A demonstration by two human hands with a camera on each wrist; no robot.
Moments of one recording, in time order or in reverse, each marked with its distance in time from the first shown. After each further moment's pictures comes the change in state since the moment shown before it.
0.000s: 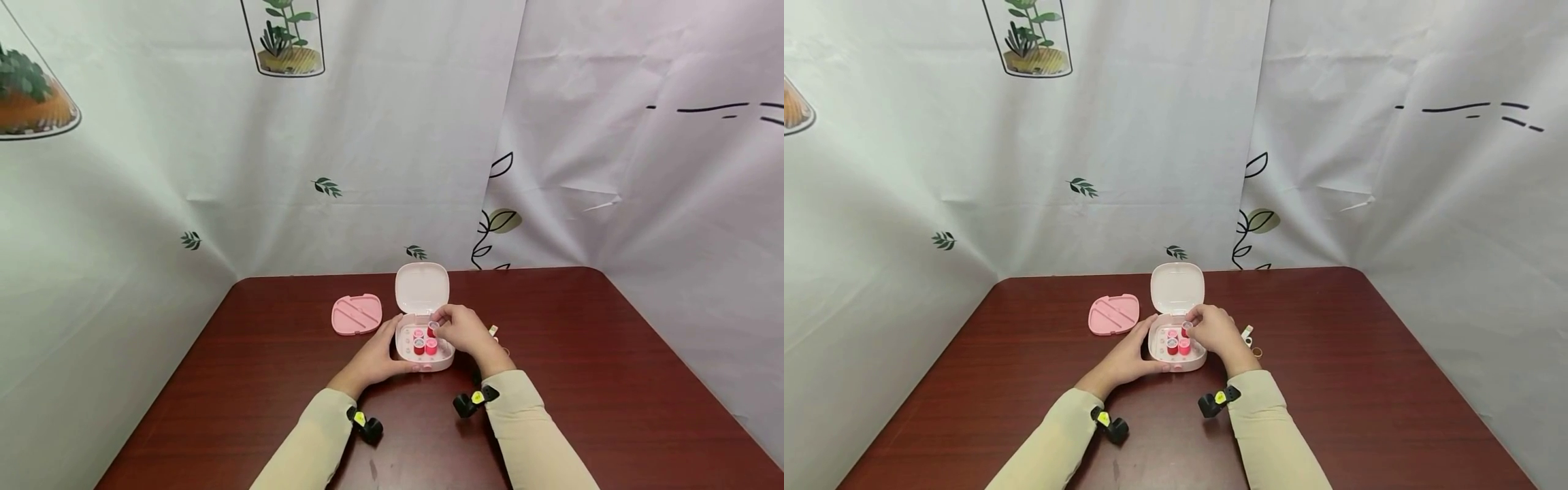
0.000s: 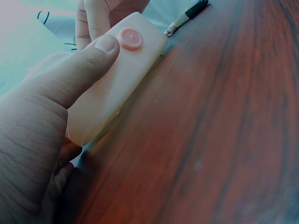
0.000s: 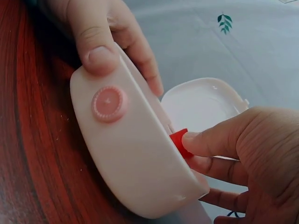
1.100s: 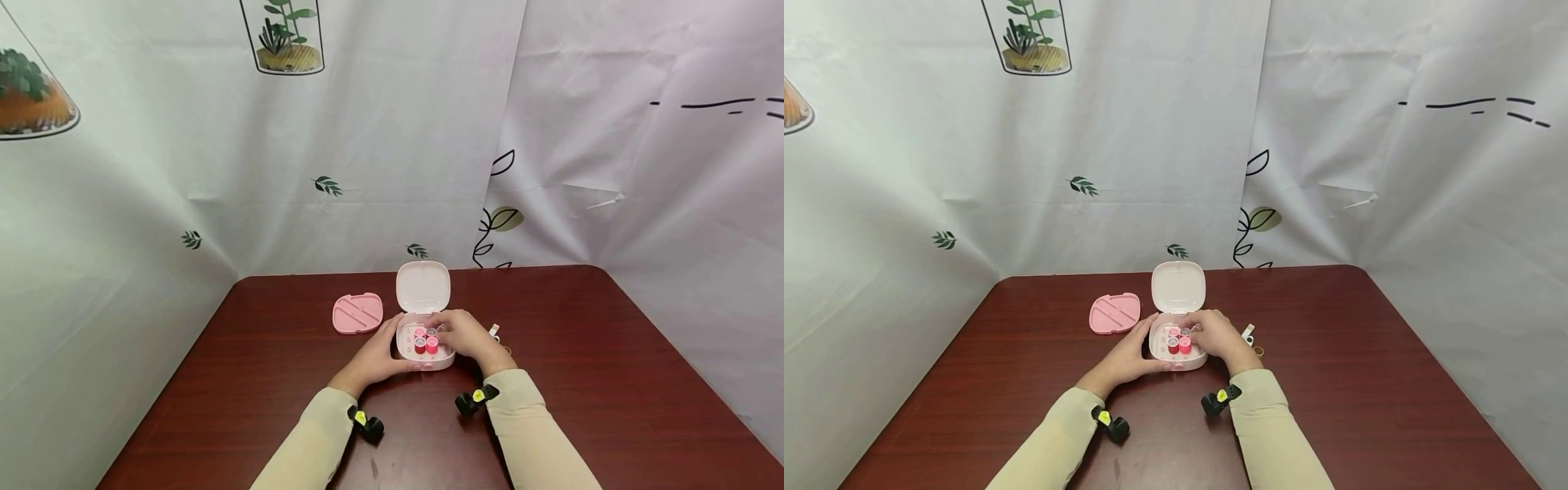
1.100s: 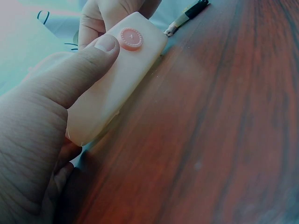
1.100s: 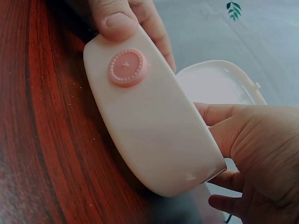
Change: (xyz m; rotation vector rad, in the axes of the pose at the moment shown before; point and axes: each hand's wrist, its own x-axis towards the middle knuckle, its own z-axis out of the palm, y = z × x) left_hand 0.001 0.002 -0.001 0.009 0.004 0.032; right_hand 0.003 0.013 0.005 -0.113 -0.117 -0.133
